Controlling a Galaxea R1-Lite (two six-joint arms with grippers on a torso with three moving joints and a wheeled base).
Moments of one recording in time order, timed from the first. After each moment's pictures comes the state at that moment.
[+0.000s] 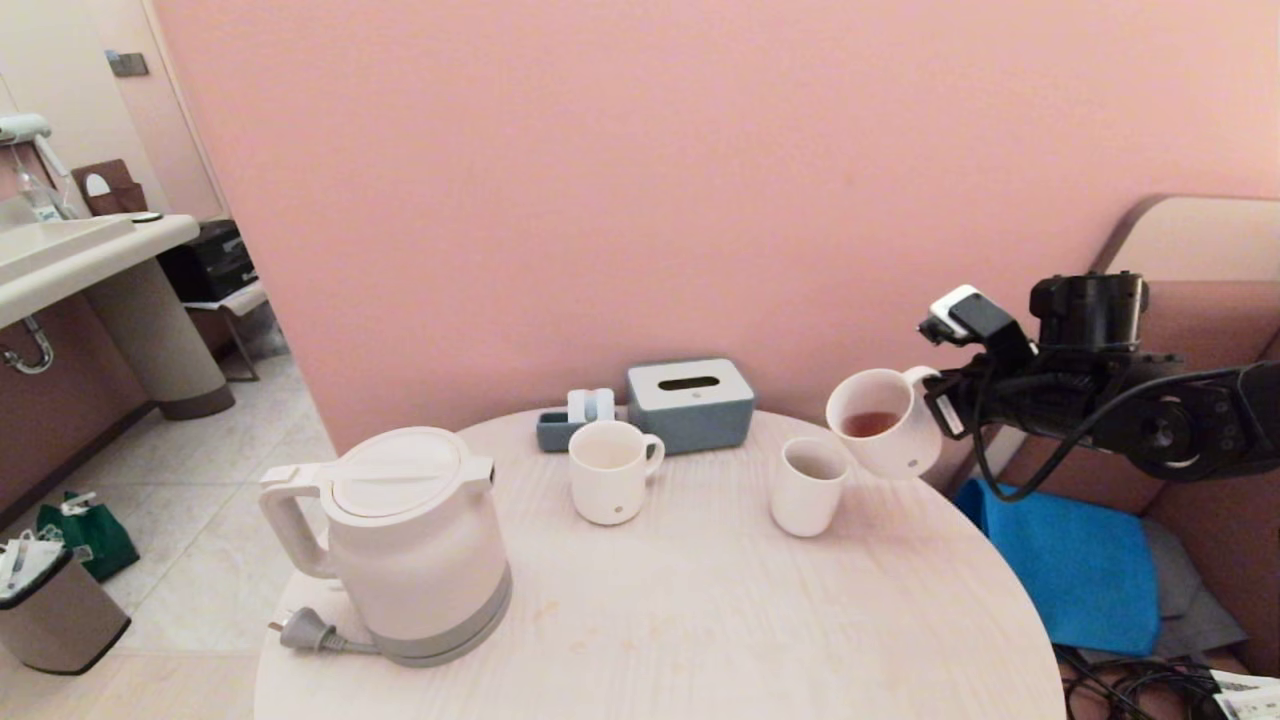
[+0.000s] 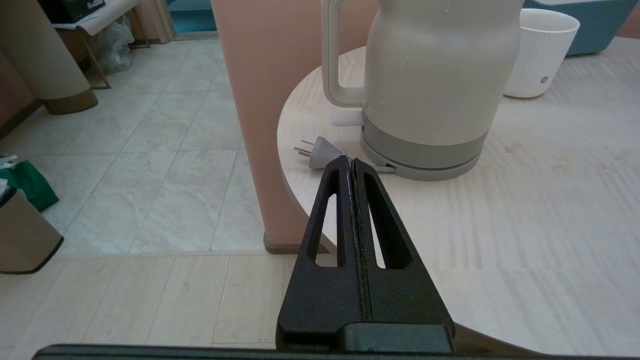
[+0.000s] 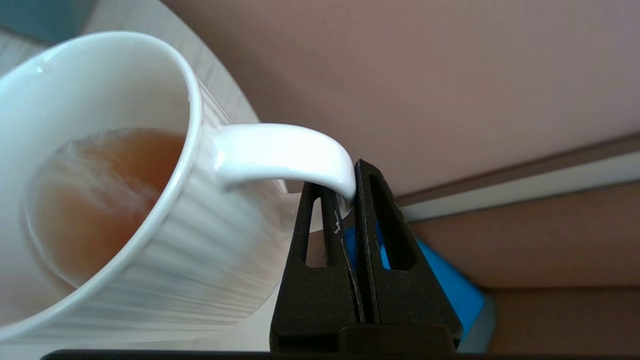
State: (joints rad) left arm -0.01 0.00 0.00 0.01 0.01 0.00; right arm 0.04 1.90 -1.08 -0.44 -0.06 -0.52
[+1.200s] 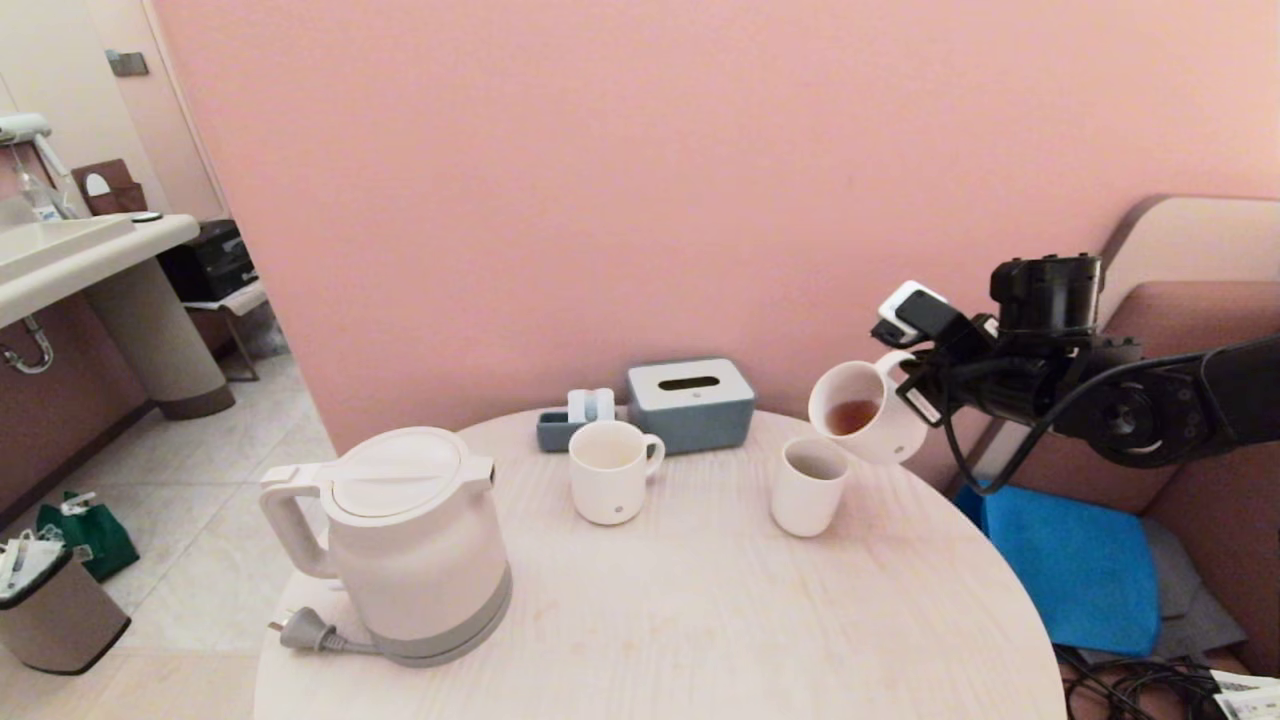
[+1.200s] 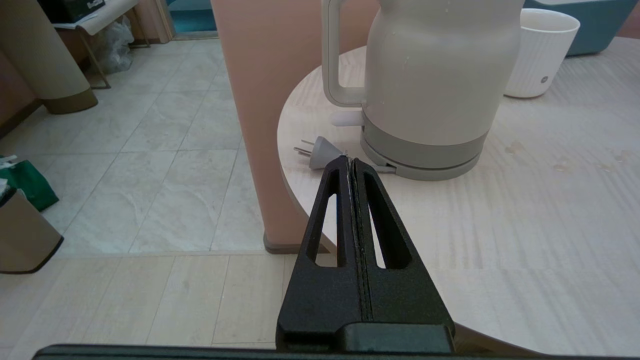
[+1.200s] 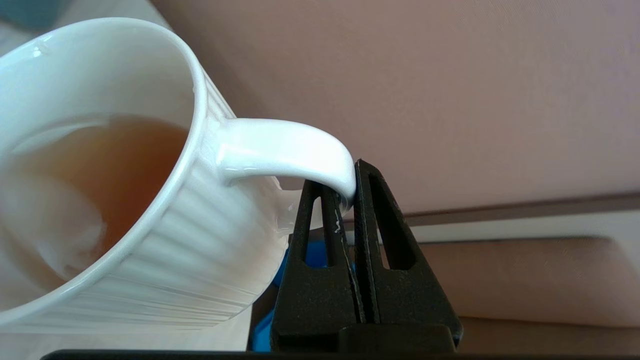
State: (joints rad) left arm -0.01 0.00 0.00 0.01 0.01 0.00; right arm 0.13 1.92 -1.14 -0.44 -0.18 -0.74
